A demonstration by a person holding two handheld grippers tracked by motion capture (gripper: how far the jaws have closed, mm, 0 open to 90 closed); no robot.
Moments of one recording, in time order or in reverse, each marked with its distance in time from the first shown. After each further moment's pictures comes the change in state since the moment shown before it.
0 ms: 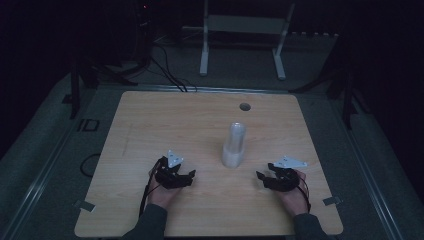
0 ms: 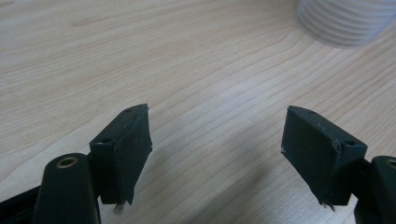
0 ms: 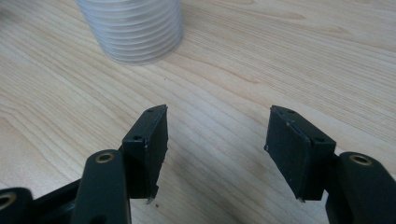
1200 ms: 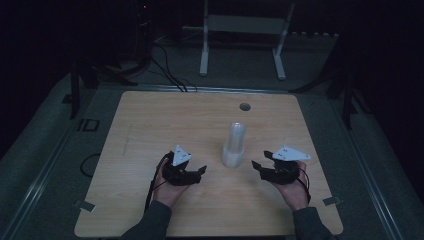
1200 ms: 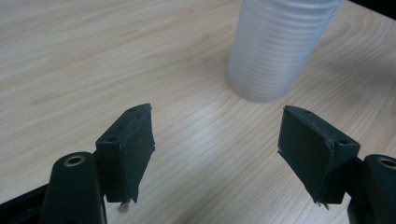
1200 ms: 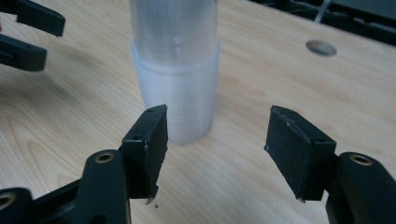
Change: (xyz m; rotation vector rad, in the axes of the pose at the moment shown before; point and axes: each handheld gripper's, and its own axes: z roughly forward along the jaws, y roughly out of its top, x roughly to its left) left arm -0.024 0.034 -0.019 -0.117 -0.114 0.057; right arm 0.026 0.058 -0.036 -0.130 0.019 -0.085
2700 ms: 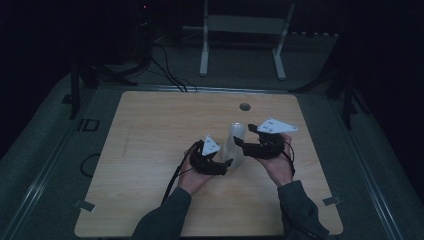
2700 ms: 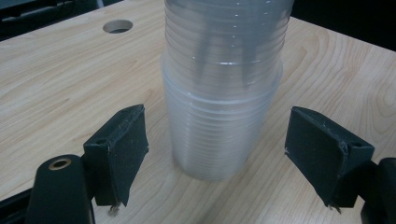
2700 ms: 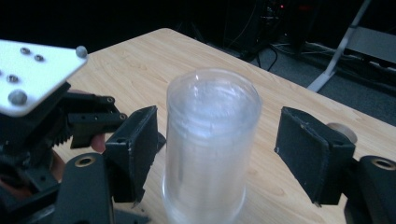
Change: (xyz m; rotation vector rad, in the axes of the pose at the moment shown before) left arm -0.033 0.046 0.055 -0.041 -0.114 0.126; right arm 0.013 0.088 0.020 -0.115 0.067 -0.032
